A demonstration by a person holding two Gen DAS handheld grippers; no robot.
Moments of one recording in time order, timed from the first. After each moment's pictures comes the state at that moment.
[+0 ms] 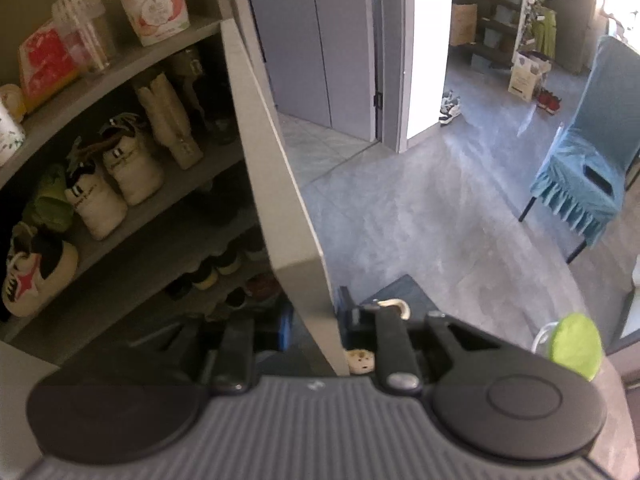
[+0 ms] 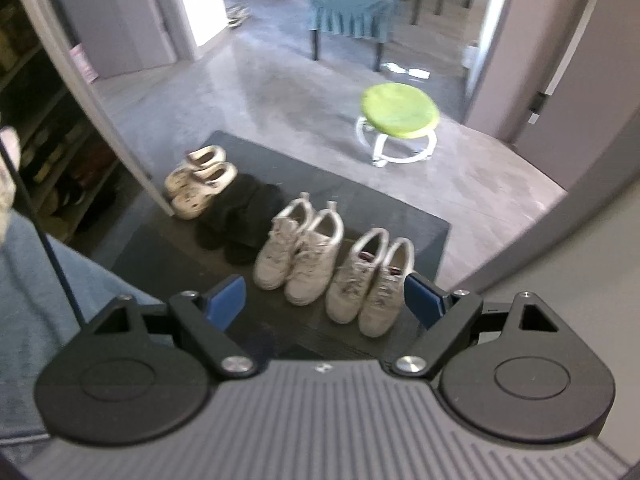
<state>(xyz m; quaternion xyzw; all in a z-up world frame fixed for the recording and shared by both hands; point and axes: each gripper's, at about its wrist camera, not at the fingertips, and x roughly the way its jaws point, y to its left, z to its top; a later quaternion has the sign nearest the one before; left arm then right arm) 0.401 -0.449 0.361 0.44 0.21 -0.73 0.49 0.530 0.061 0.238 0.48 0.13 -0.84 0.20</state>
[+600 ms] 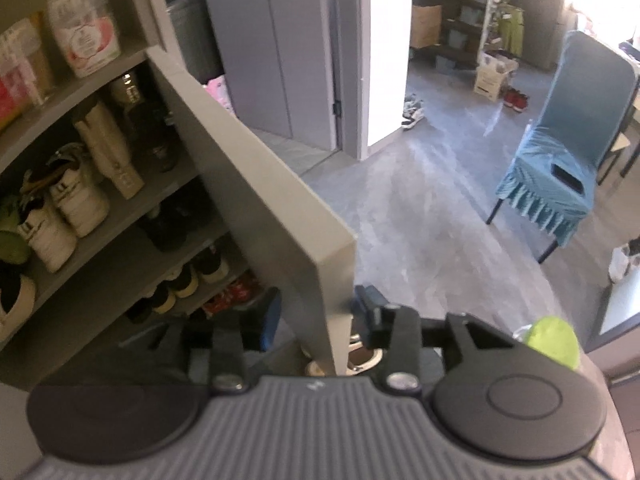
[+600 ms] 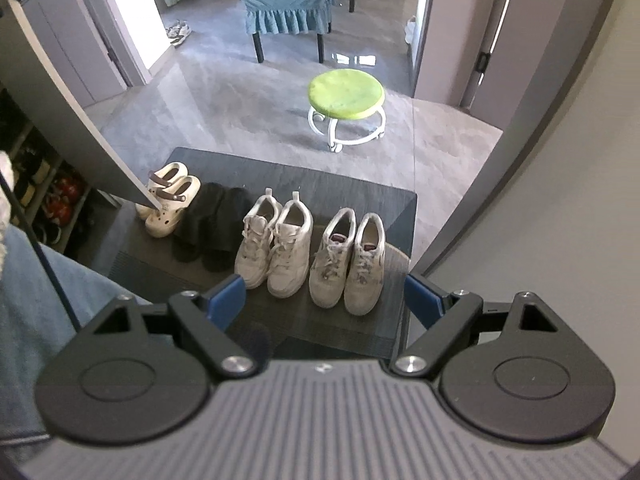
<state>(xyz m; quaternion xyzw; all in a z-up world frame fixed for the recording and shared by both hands) 0.343 -0.461 0.352 0.43 0.19 -0.76 0.44 0.560 0.089 0.231 0.50 0.06 -0.85 0.13</state>
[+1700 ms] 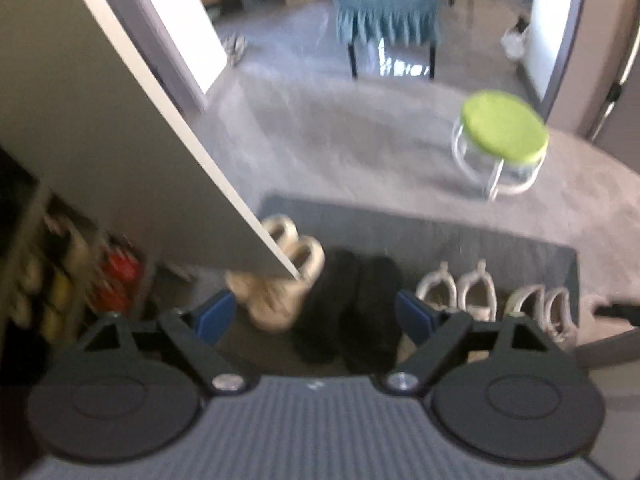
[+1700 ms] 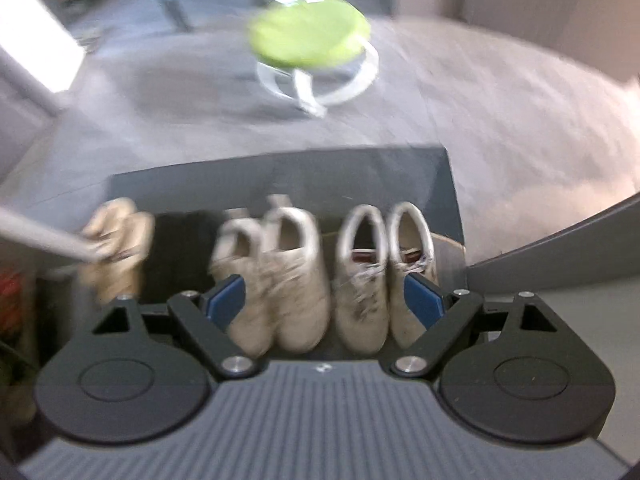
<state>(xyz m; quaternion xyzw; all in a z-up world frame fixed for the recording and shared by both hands) 0.365 -0.260 -0.028 0.55 0.03 -0.80 0.24 0.276 0.008 -0.107 0.59 -0.05 -0.80 0.01</state>
